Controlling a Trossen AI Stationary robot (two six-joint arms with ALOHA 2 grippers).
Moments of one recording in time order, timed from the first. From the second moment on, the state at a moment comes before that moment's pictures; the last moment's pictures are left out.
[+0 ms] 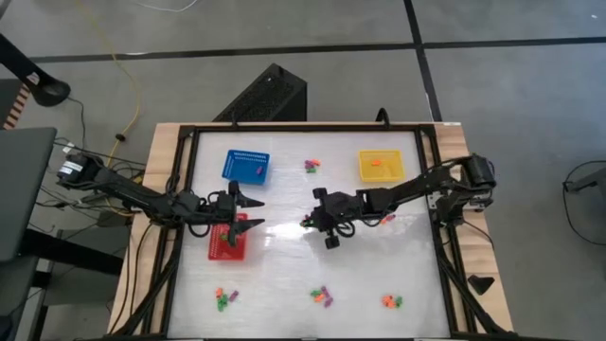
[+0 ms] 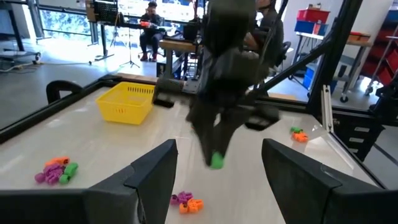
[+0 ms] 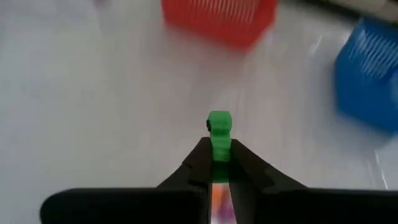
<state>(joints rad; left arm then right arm) -0.26 0.96 0.21 0.80 -0.35 -0.11 0.10 1.67 0.89 0.30 0.02 -0.25</state>
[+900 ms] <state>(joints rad) -0.35 0.59 0.21 0.50 -0.80 -0.09 0.09 2.38 1.81 0.32 -0.05 -0.15</state>
